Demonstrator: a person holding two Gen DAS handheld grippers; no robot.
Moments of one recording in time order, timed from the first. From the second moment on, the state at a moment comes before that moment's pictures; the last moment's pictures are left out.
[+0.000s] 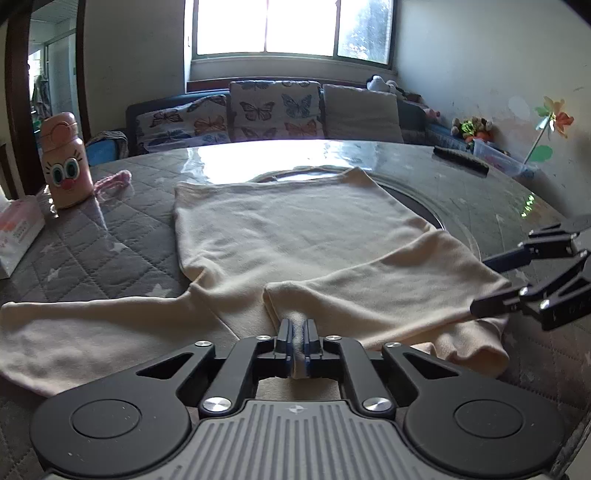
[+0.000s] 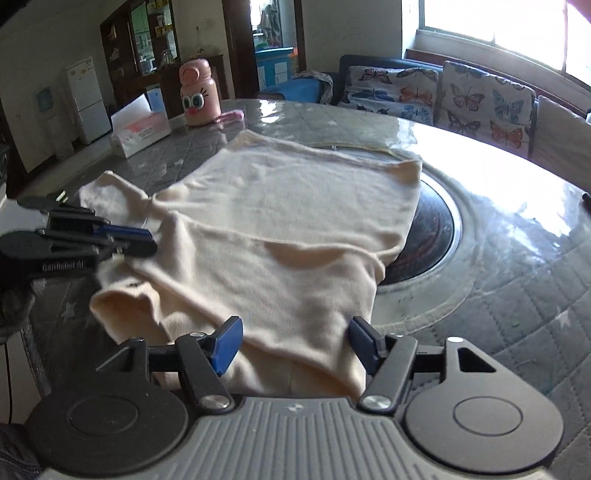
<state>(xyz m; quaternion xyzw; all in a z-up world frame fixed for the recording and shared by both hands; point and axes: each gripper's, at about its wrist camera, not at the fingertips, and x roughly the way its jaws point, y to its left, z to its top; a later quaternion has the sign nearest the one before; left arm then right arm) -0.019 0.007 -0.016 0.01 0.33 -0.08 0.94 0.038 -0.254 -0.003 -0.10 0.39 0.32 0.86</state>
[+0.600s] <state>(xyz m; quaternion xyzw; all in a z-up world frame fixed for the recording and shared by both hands) -0.035 0.021 0.004 0.02 0.32 -0.05 0.95 0.030 -0.251 0.006 -0.10 0.38 0.35 0.85</state>
